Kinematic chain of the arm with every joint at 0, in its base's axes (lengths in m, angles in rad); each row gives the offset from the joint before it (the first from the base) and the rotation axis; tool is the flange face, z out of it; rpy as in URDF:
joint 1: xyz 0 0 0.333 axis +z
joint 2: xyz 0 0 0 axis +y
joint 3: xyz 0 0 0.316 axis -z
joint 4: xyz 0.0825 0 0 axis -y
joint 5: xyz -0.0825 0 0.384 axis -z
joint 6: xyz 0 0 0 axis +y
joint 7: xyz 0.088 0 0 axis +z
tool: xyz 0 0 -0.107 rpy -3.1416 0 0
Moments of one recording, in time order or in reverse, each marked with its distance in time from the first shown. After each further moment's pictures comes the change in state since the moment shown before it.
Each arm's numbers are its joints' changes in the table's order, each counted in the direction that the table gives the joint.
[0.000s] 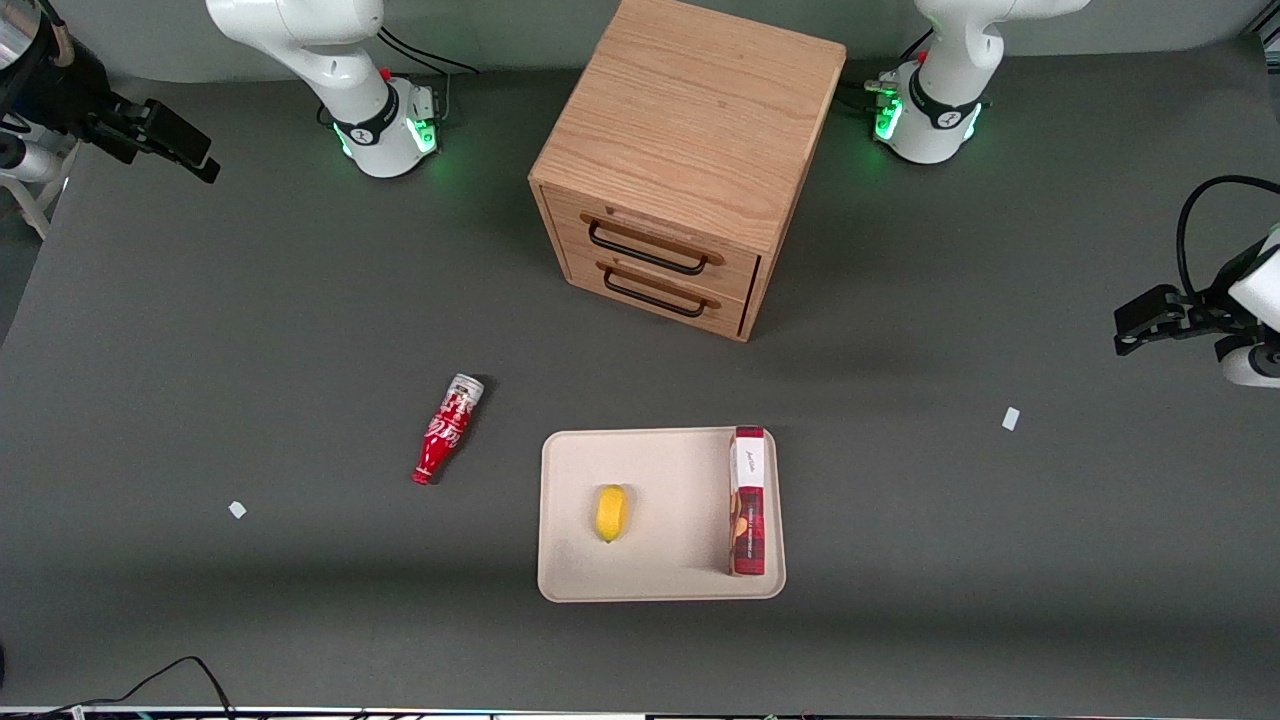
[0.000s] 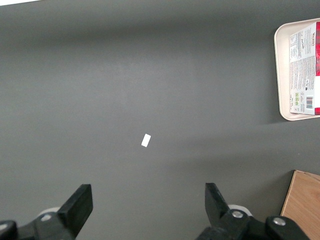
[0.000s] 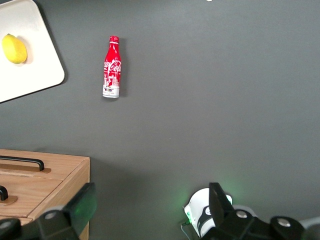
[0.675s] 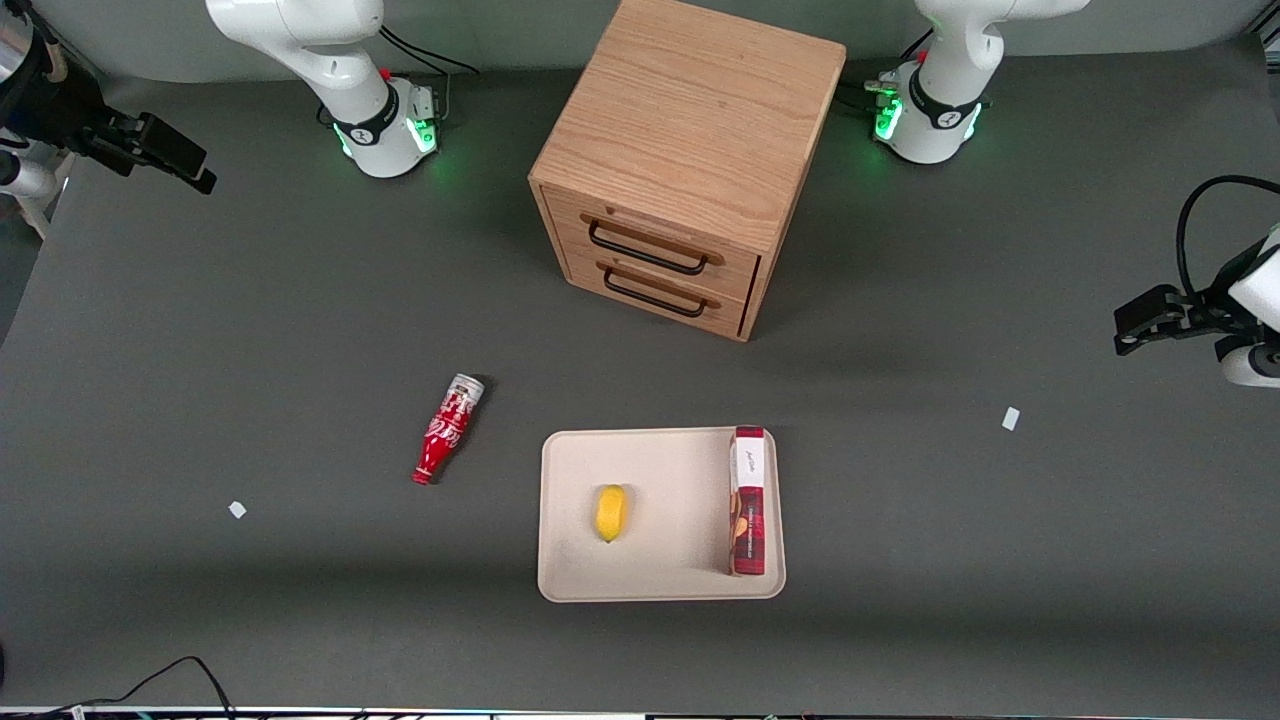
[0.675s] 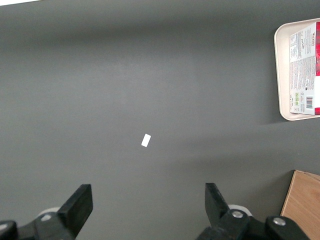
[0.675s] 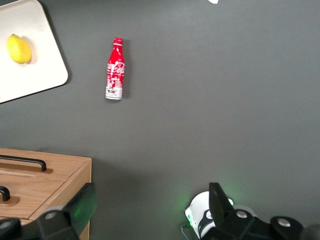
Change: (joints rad) arm 0.012 0.039 0.006 0.034 -0.009 -0.009 0.020
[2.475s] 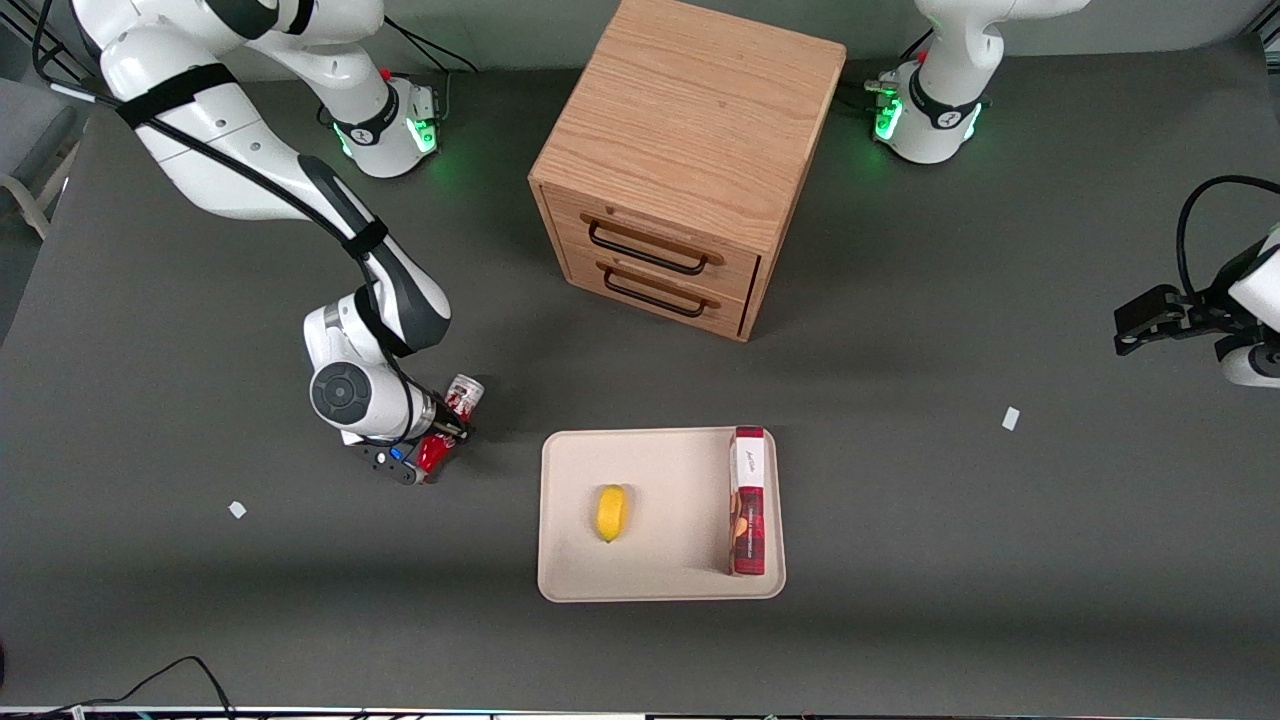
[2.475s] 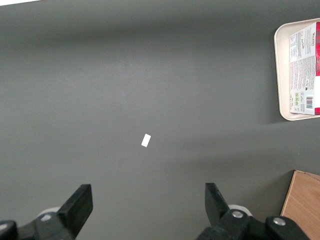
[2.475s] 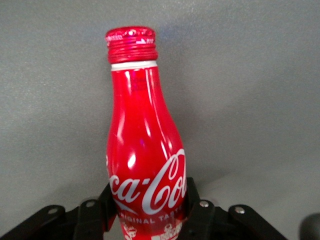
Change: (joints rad) arm 0.025 0.783 -0.162 -0.295 0.213 -0.985 -0.545
